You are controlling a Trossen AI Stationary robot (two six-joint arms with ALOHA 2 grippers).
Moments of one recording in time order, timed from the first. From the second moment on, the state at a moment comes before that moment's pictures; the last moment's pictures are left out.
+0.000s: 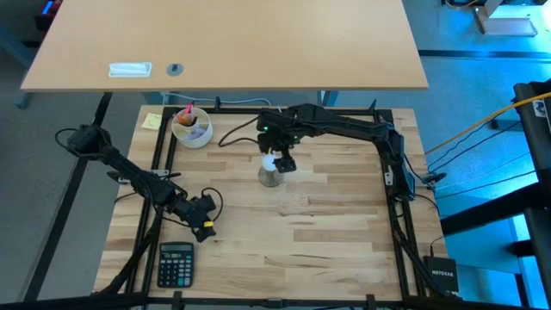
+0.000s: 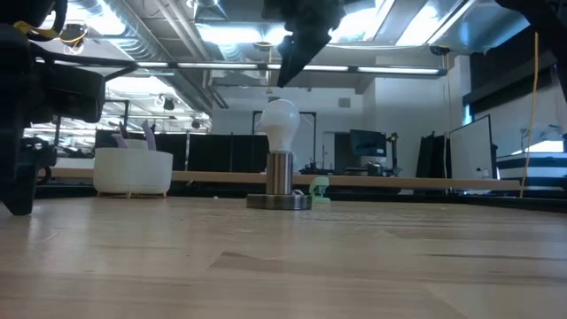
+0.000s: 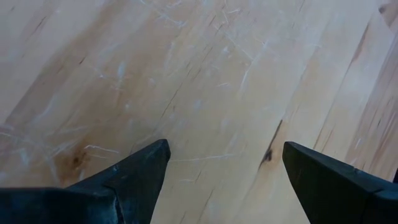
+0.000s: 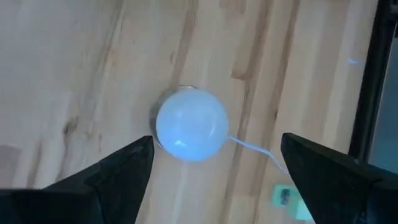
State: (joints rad) left arm -0.54 1.20 0.40 -0.21 -0.06 -1.14; right arm -0.17 2.06 2.15 -1.21 -0.06 -0.42
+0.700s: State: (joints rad) left arm -0.54 1.20 0.40 -0.23 -0.06 -1.15; right arm -0.16 2.06 2.15 -1.15 -0.04 -0.22
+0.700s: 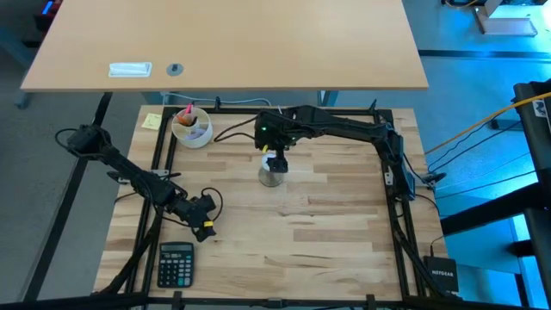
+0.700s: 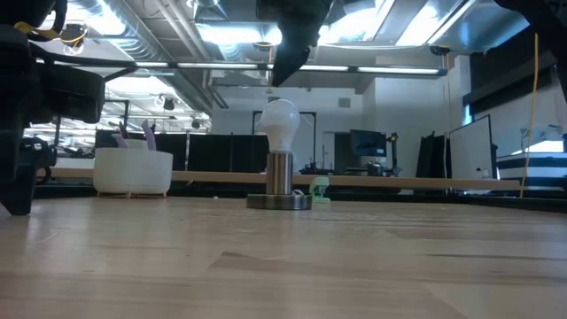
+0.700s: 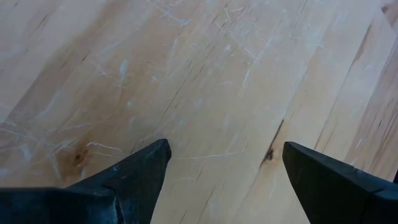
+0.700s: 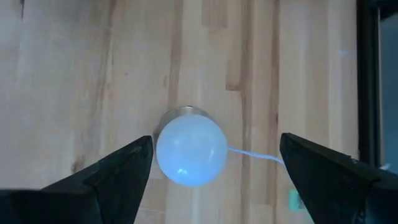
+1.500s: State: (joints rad) left arm -0.54 1.20 0.40 -0.22 -0.06 -1.17; right arm -0.15 2.08 2.14 -1.17 -0.09 -0.06
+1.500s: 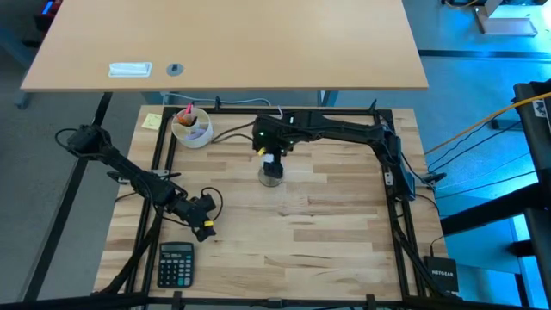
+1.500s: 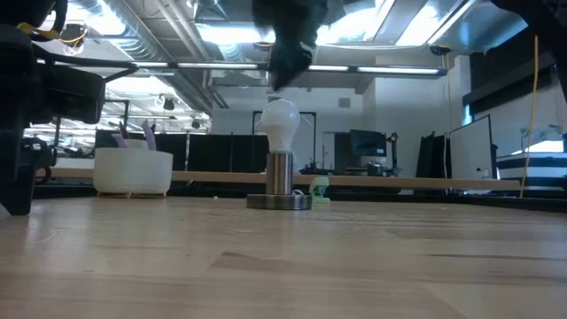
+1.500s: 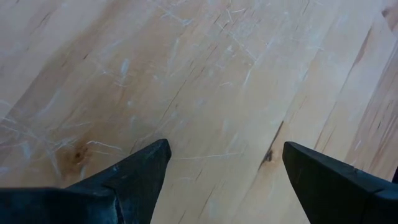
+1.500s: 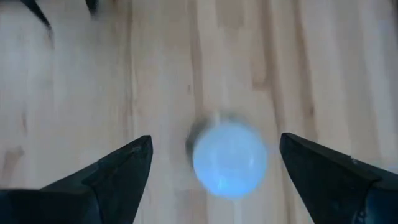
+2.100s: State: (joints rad) left arm -0.54 1.20 0.40 -0.22 -0.06 -1.14; right arm -0.15 2.14 2.15 -1.19 -0.03 -0.17
